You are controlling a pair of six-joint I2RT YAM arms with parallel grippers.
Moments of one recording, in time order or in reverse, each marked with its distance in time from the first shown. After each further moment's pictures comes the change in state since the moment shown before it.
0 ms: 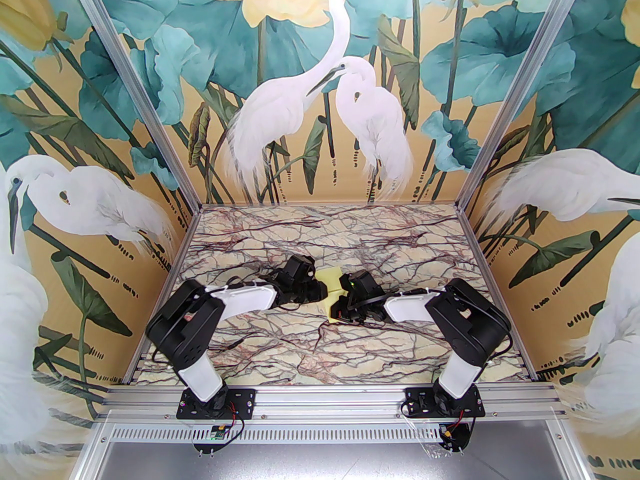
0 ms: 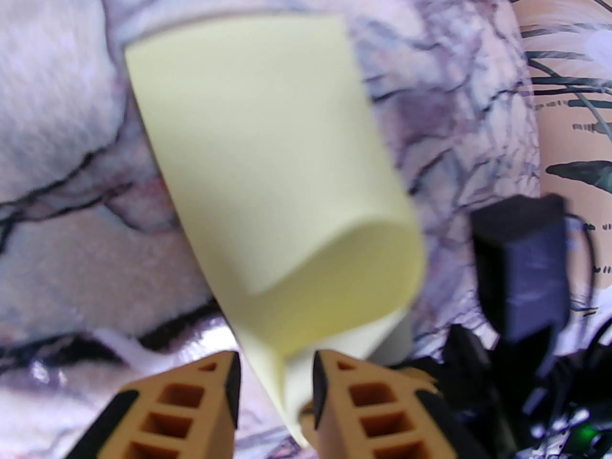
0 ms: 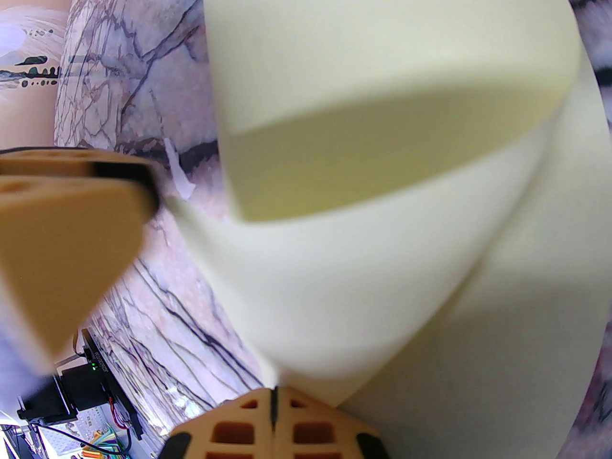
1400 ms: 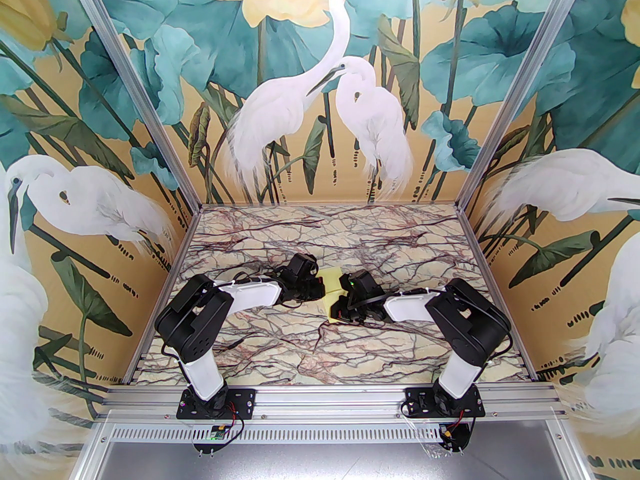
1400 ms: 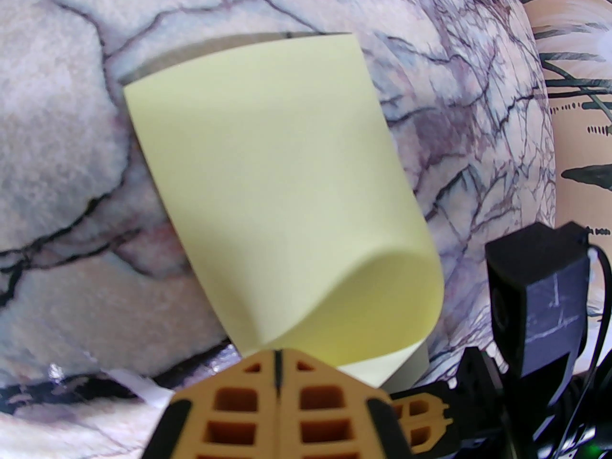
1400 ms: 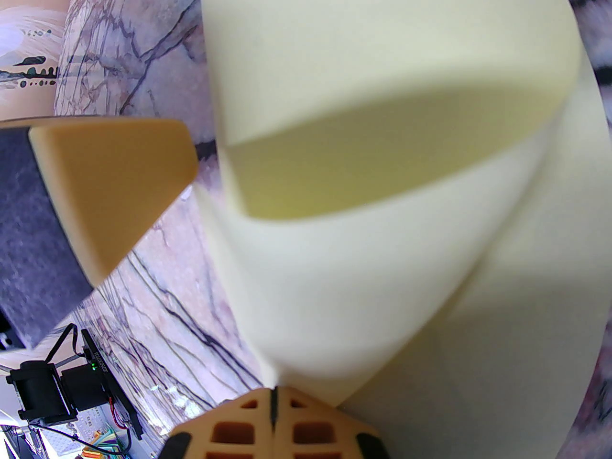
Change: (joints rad) left arm 0.000 0.094 0.045 -0.008 -0.036 0.029; right arm 0.000 0.000 0.005 -0.011 0.001 0.000
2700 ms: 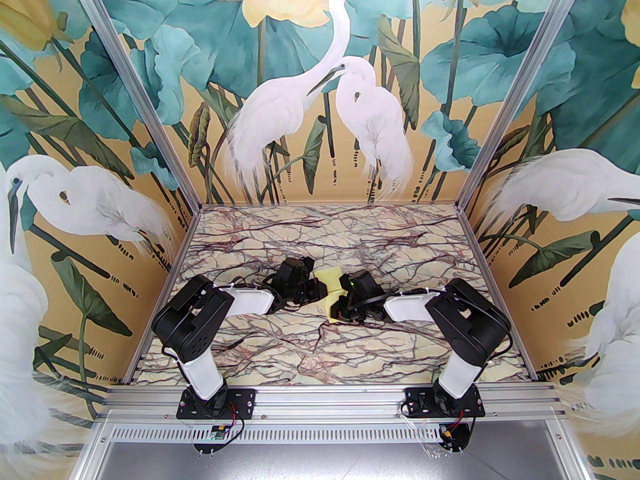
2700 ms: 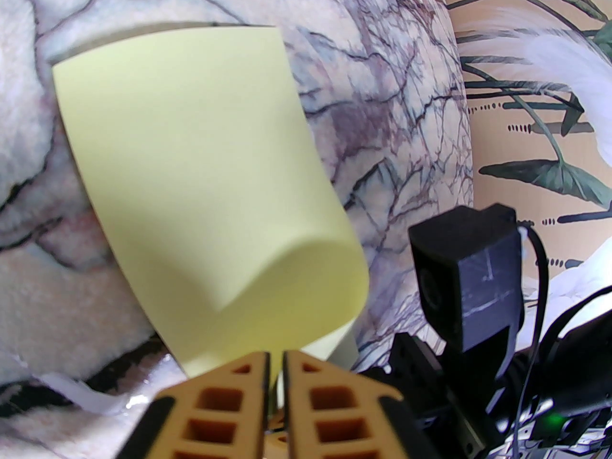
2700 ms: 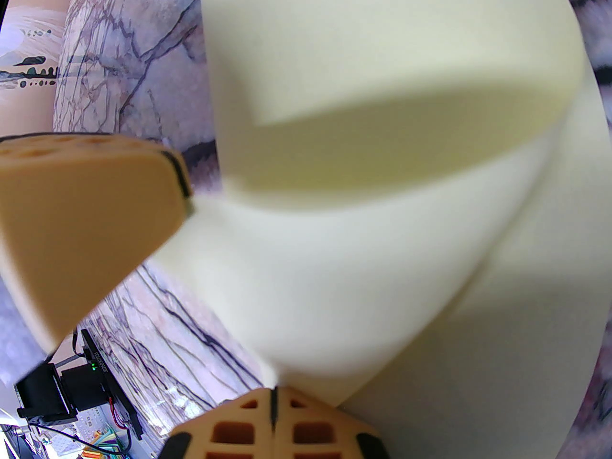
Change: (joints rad) left arm 0.045 -0.009 -0.160 0.340 0.219 -0.128; right arm 0.000 0.000 0.000 0.000 0.003 0.000
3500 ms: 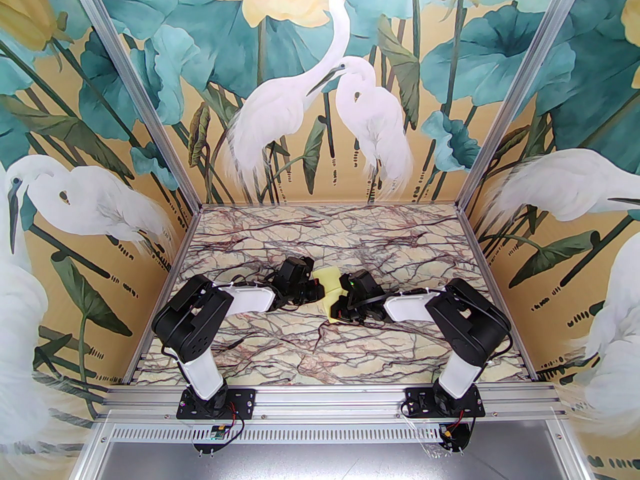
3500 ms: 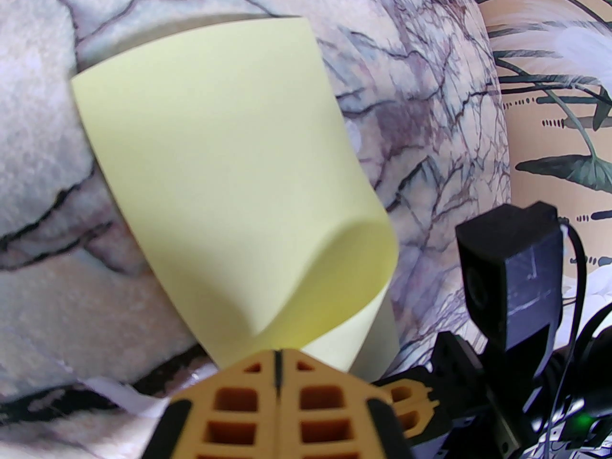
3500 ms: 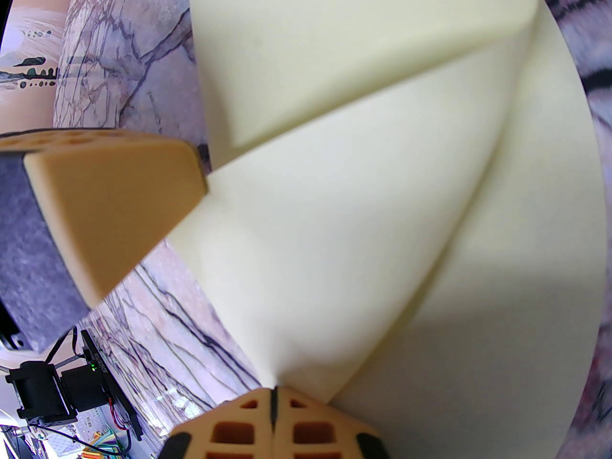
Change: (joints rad) left arm 0.000 0.010 0.050 -0.123 -0.075 0.101; right arm 0.000 0.000 0.000 0.001 0.001 0.000
